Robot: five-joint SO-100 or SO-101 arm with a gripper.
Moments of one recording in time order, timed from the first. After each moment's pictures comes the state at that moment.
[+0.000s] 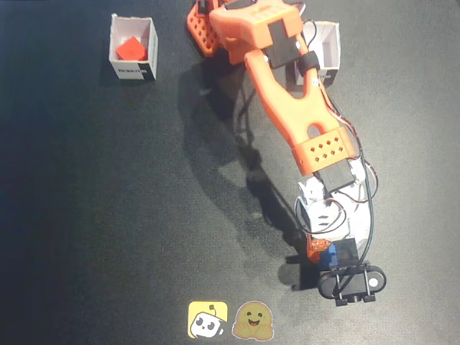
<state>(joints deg) -27.8 55.3 71.9 51.6 107.8</state>
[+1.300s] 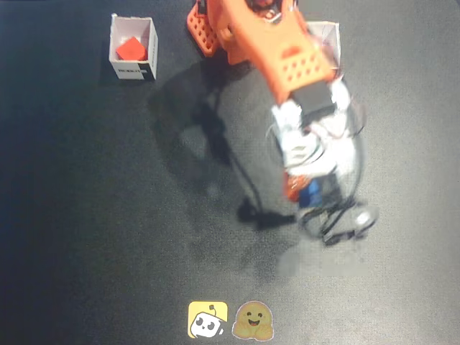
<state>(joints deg) -27.5 90.0 89.5 74.6 100.8</state>
